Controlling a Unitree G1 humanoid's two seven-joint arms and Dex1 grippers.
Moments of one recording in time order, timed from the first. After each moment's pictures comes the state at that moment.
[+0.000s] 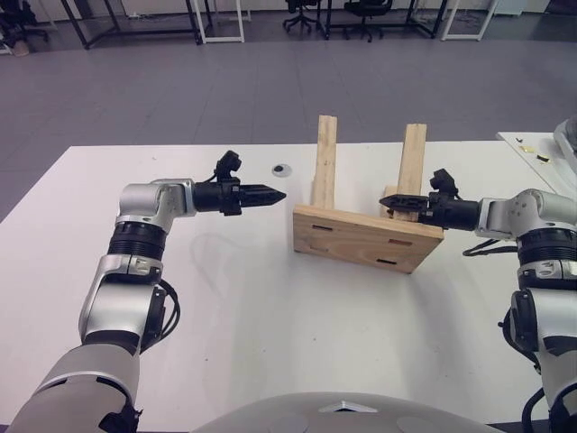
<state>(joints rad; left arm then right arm) -0.78 0.49 -0.04 0.54 -0.46 0.87 -1.26 -0.74 -0.67 -0.05 0.70 0.59 1.20 1.08</state>
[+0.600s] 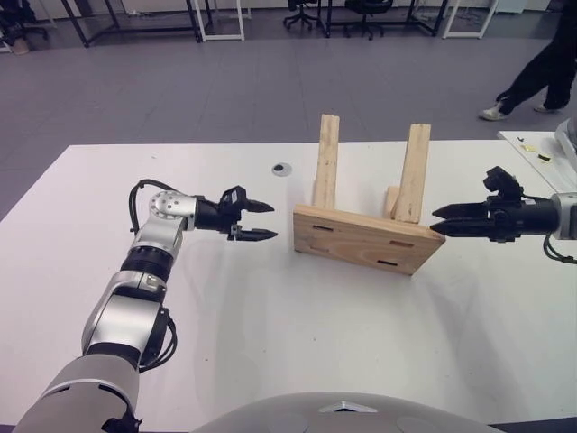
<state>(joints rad) -0.72 0.47 -0.18 0.91 -0.12 -0.33 -1.40 -0.53 -1.01 0.05 0.42 0.43 0.70 1.54</state>
